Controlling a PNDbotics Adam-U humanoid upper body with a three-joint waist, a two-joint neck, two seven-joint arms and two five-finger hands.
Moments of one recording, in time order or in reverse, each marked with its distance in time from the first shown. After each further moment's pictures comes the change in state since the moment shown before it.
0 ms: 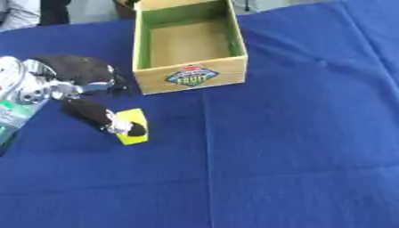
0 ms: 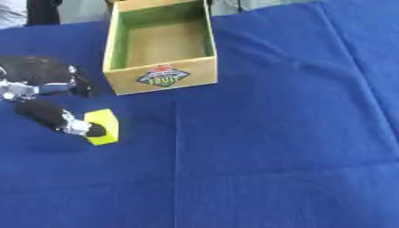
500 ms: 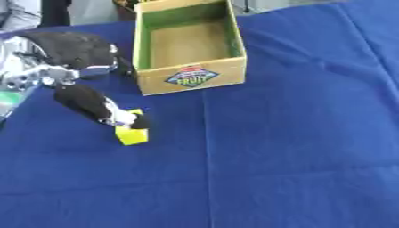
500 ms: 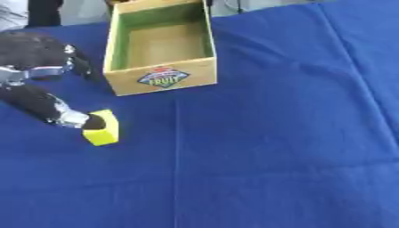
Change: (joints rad) left arm -0.038 0.005 0.004 -0.060 -0.018 -0.003 0.001; right arm 0.002 -0.001 0.000 0.000 0.001 0.000 0.000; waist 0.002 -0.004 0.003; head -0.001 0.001
